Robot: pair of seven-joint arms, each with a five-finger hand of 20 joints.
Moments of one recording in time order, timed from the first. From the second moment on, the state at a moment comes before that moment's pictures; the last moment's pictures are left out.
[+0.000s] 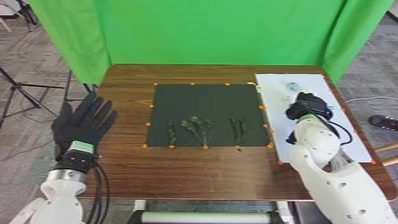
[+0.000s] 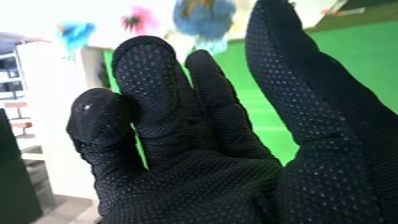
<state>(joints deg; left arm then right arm) 122.7 -49.6 -89.8 -120.5 3.0 9.3 27.0 -83.6 -59.9 71.0 -100.6 -140.1 -13.2 46.7</state>
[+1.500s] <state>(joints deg) 125.3 -51.0 -92.2 -119.1 2.5 8.8 26.0 -73.3 -66.5 58.3 -100.4 -139.4 0.9 9.7</state>
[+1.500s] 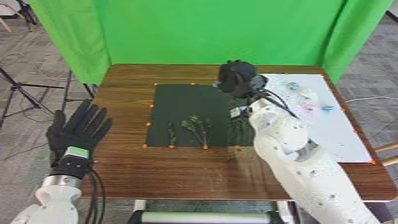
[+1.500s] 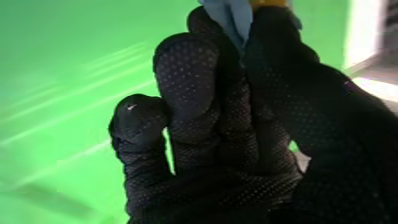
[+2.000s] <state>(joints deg) 121.0 -50.7 -88.0 -117.3 3.0 8.9 24.6 -68.1 -76.3 43.0 -91.6 -154.9 -6.3 4.5</state>
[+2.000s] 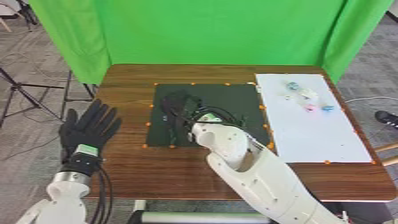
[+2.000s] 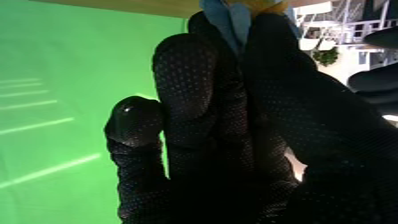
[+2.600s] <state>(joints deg) 118.0 -50.6 -86.4 -116.8 3.3 9.1 22.8 -70.4 -82.0 40.6 -87.3 -156.3 -5.3 14.4</state>
